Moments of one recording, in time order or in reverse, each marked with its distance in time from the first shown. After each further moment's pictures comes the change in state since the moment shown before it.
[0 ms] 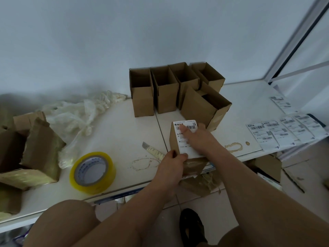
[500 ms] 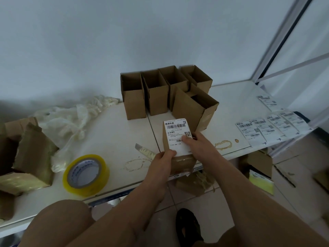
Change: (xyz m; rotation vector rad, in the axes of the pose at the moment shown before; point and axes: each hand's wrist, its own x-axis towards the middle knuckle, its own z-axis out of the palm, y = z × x) left_hand -0.001 -0.009 -0.001 -0.087 0.030 -0.034; right_hand -0.037 0.026 -0.007 0.340 -0.012 0.050
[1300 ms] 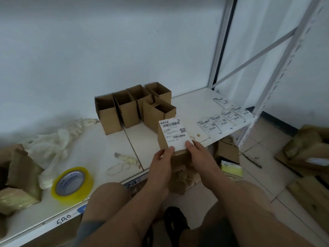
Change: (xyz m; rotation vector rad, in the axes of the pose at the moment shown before) left_hand -0.090 -0.019 0.068 0.045 -0.110 0.151; right_hand -0.134 0.040 -0.072 0.421 0.187 -0.080
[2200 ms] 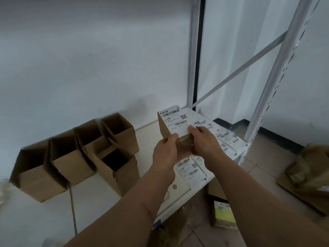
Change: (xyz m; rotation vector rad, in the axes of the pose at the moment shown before) left_hand 0.196 0.100 0.213 0.114 -0.054 0.067; right_hand 0.251 -0.088 -0.128 0.011 0.203 -0.035
